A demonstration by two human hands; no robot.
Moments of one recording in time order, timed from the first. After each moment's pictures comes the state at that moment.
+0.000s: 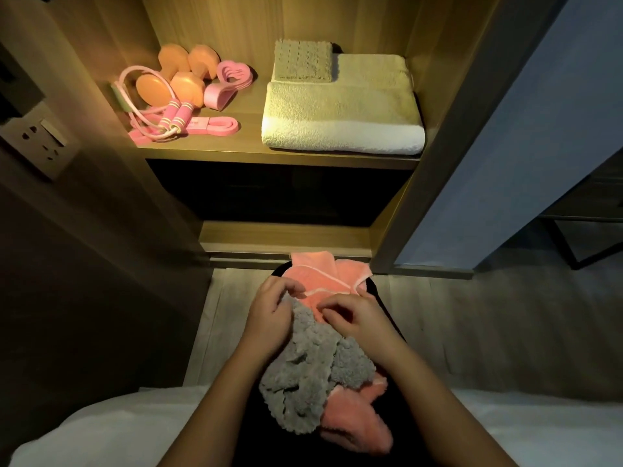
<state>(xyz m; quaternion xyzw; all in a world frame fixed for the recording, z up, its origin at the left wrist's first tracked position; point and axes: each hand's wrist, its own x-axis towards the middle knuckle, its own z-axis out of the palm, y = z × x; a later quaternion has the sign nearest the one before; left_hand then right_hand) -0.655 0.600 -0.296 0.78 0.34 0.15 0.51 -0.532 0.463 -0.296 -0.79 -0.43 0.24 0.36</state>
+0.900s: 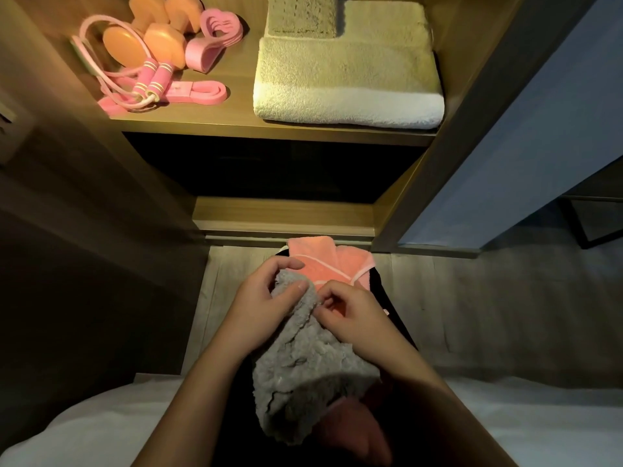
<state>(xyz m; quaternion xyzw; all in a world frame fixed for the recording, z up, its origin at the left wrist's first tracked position) -0.647 0.617 -0.258 0.73 0.33 0.10 0.59 -0.536 0.480 -0.269 -0.77 -0.37 0.33 0.41</state>
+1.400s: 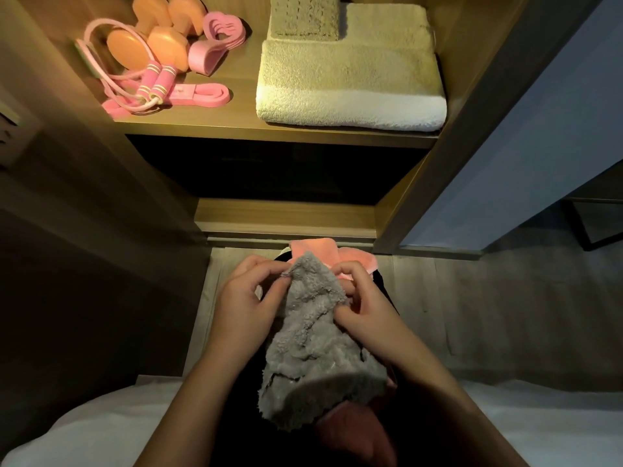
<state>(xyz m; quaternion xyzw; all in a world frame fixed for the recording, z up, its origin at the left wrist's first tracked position) -0.658 0.621 -0.244 0.82 0.29 0.24 0.42 -0.534 0.475 -0.245 -0.68 -0.28 0.44 0.51</state>
